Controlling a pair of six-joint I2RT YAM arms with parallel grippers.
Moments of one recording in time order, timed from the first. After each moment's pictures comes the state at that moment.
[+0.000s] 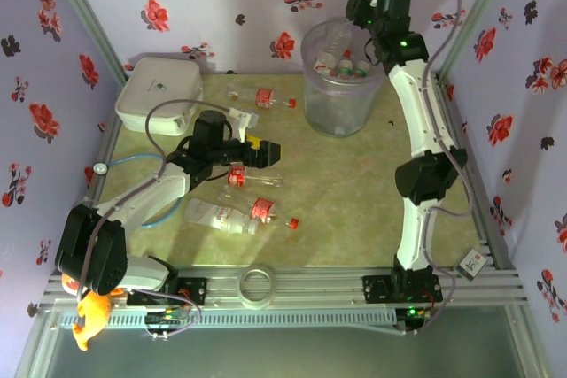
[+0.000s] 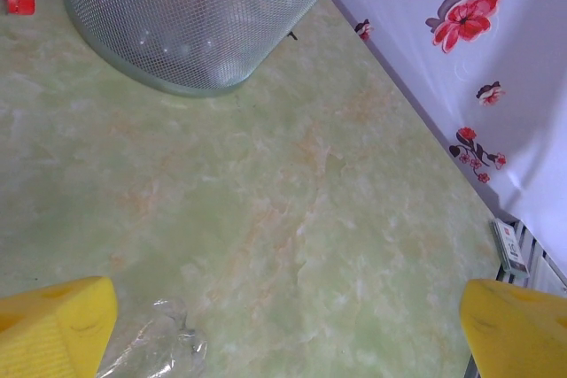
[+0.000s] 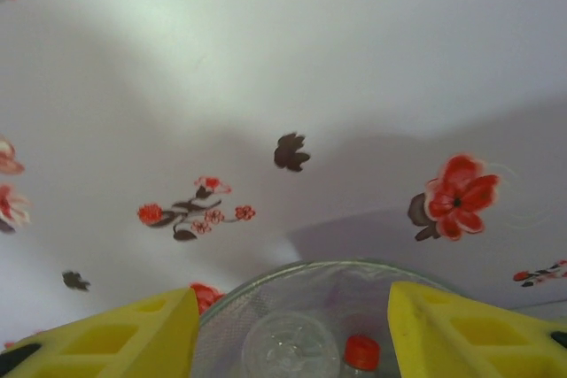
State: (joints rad) left arm -0.54 1.38 0.93 -0.04 0.52 -0.37; right arm 0.24 2.10 2.44 -0.58 0.10 0.31
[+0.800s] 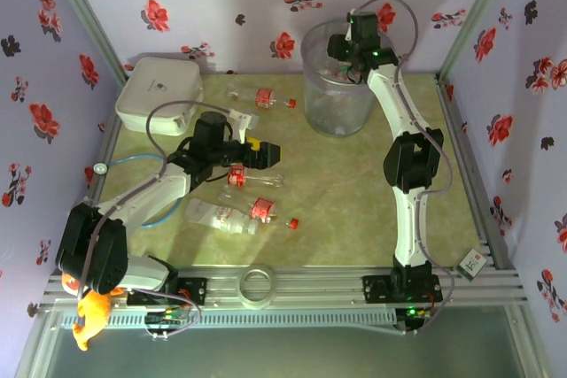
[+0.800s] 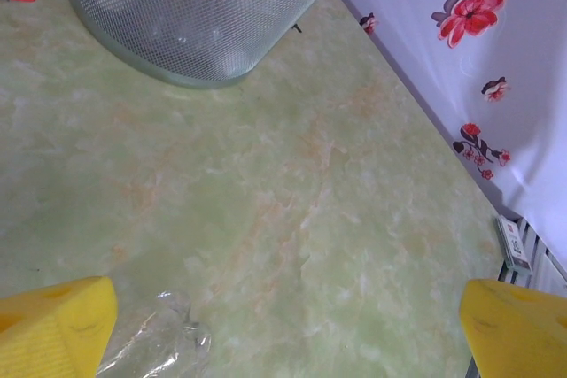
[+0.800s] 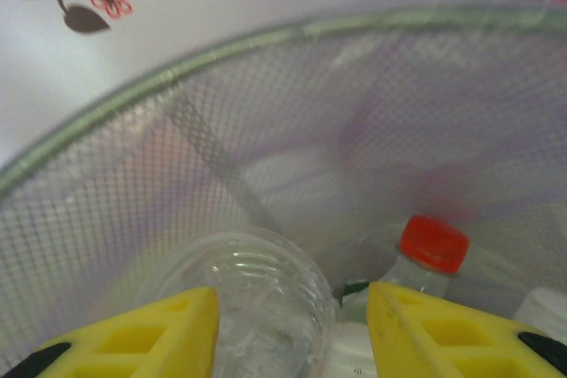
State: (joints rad) left arm -0.54 1.38 0.91 -0.04 0.52 -0.37; right arm 0.25 2.26 2.31 -0.59 0.00 0.30
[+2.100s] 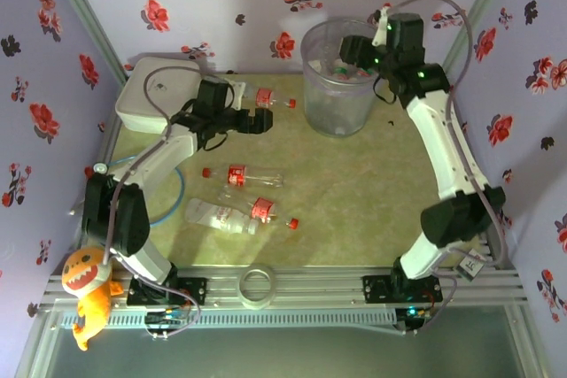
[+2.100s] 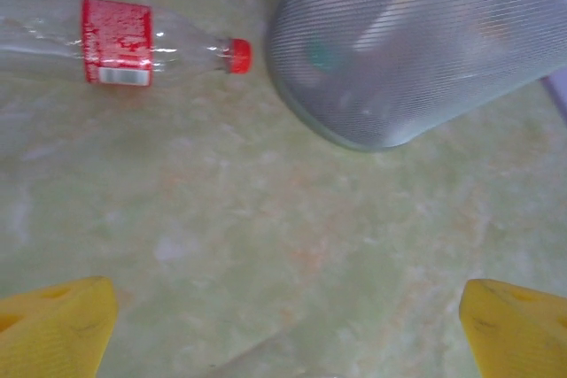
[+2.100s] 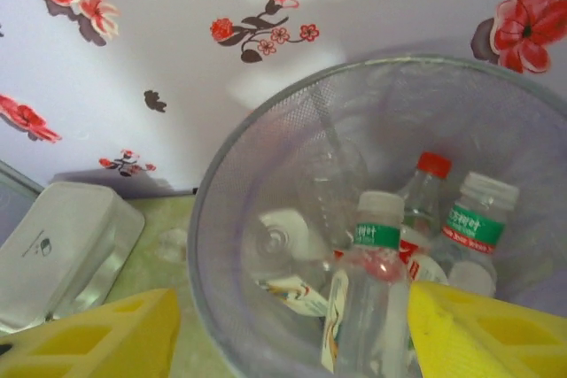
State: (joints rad) left arm -0.44 1.66 1.34 -0.38 0.27 -0.25; right arm 0.26 1.61 1.84 -0.65 -0.11 0.32
